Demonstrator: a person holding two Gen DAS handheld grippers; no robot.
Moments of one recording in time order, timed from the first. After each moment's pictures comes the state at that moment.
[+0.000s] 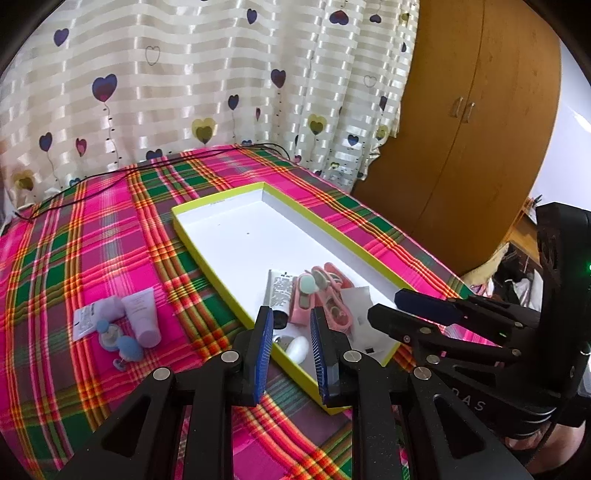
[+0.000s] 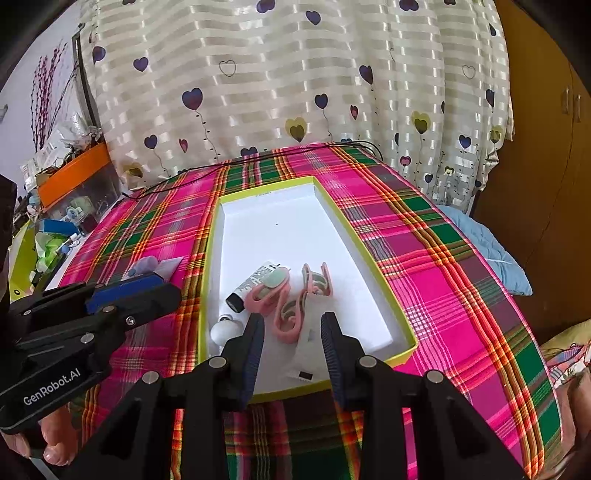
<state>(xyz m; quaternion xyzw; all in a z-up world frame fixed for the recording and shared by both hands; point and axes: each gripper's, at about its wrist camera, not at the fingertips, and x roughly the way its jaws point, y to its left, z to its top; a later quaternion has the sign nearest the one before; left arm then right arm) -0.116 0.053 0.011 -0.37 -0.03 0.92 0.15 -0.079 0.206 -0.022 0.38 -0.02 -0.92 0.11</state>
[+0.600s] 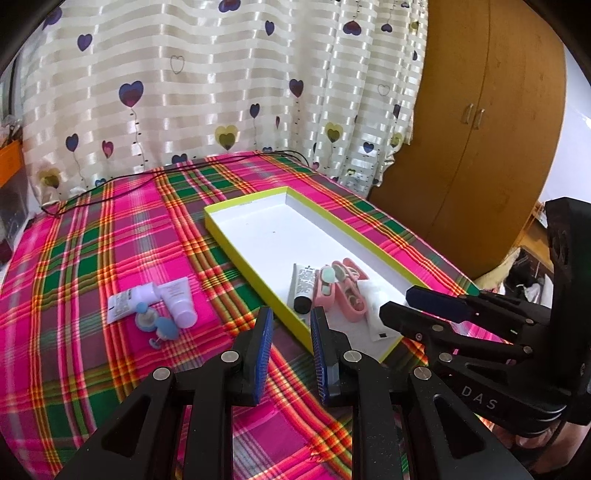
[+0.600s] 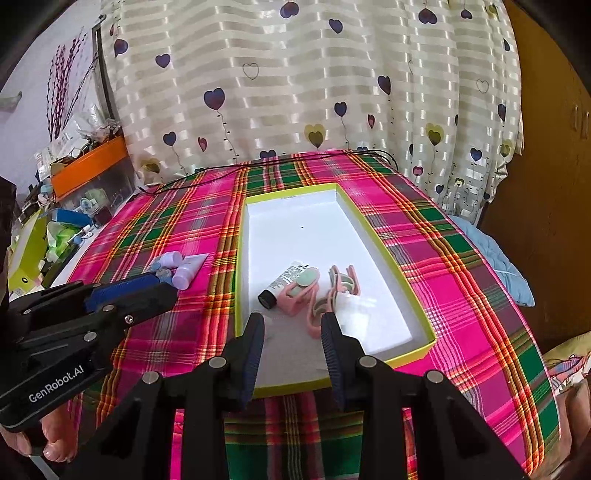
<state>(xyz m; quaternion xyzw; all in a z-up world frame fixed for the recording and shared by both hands) -0.088 0.032 0.021 -0.36 -0.03 0.92 0.12 -0.063 0.184 -0.011 0.37 -0.01 -0.92 0.13</state>
